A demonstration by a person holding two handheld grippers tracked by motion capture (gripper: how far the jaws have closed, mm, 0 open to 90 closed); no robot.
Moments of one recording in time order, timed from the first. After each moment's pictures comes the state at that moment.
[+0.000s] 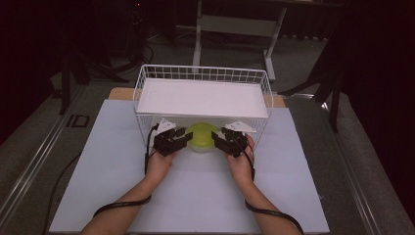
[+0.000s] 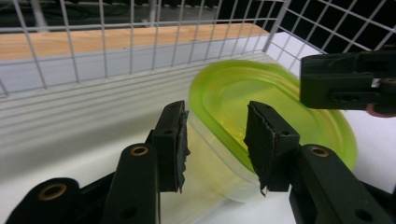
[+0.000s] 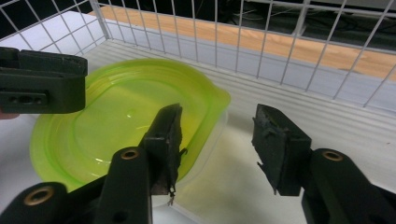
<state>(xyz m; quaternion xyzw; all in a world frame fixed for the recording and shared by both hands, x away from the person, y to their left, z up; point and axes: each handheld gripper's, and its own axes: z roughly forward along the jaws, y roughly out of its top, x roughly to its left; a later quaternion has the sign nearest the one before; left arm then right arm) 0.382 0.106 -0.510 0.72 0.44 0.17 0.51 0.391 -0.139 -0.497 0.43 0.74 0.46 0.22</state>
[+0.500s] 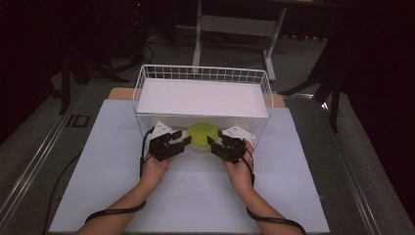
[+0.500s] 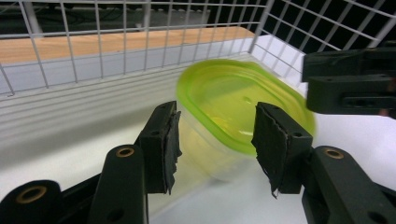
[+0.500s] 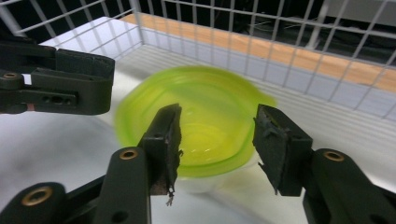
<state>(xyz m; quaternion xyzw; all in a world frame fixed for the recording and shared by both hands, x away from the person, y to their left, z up) 0.353 0.118 -0.499 0.72 0.43 0.16 0.52 0.359 -0.129 -0.483 0.40 0.75 0.47 0.22</state>
